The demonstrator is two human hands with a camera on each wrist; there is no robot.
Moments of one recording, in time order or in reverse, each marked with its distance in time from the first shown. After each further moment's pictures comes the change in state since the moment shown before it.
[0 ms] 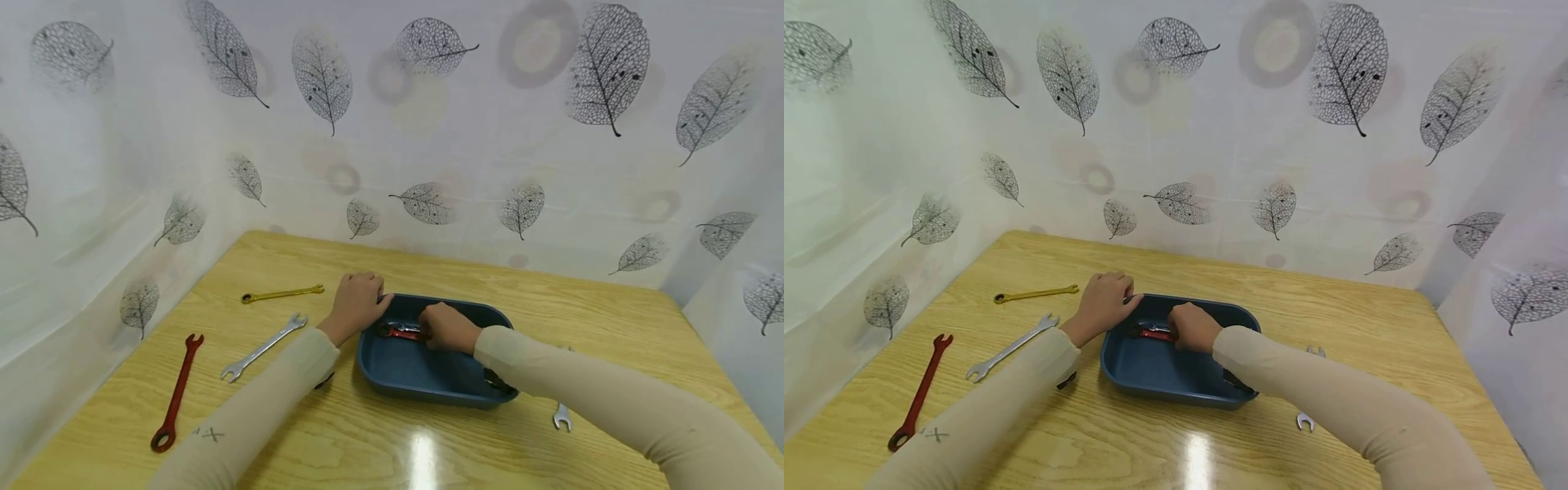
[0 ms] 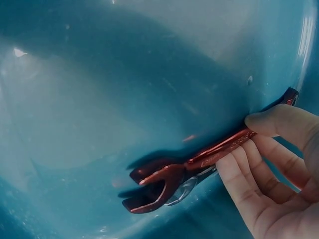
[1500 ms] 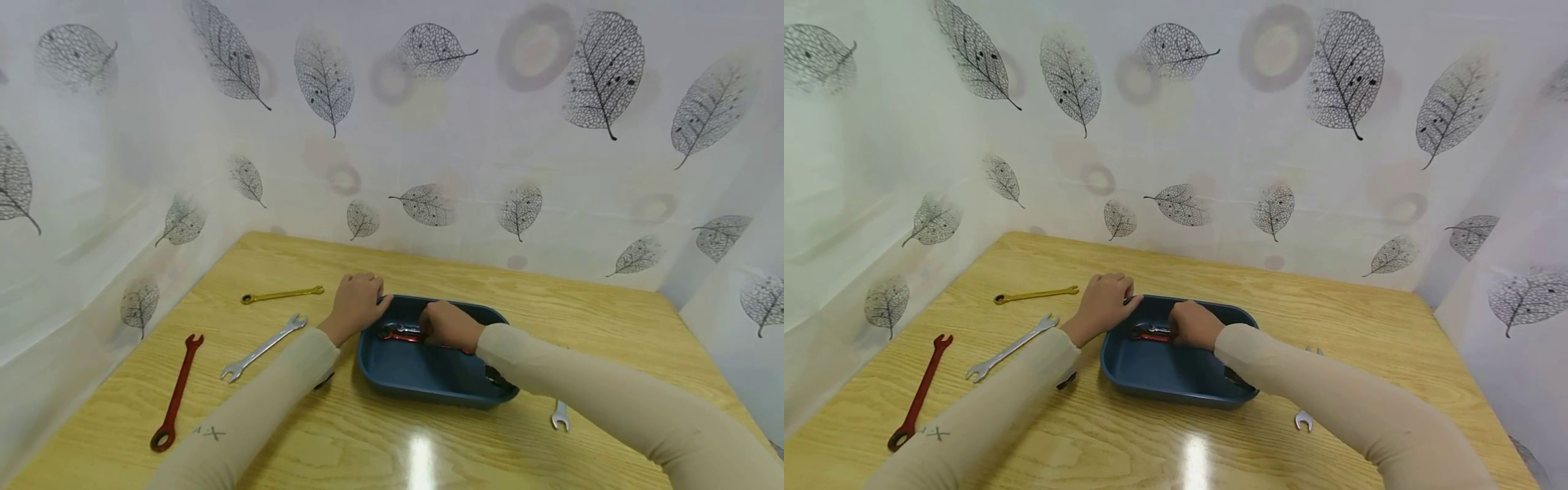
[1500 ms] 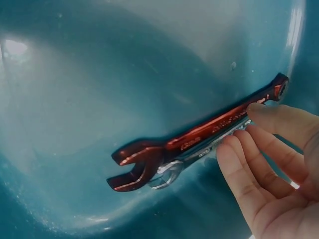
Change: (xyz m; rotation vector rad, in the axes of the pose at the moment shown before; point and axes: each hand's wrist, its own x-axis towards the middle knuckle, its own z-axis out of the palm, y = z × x) left_hand 0.000 -0.001 0.000 -0.004 0.018 0.012; right_hand -0.002 -0.004 -0.009 -0.027 0.003 -0.042
